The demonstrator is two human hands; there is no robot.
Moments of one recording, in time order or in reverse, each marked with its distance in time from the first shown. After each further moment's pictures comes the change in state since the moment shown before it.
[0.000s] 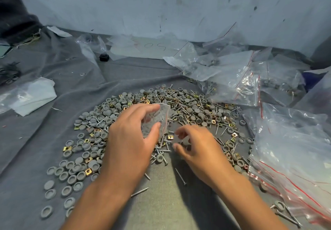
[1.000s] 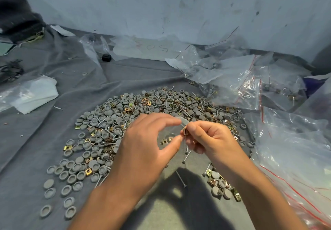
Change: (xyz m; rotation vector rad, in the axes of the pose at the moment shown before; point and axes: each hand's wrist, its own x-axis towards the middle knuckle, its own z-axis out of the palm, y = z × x) left_hand -0.006 0.000 0.009 -0.116 -0.084 0.166; right_hand 0.001 -0.005 -0.034 1.158 -0.107 0.024
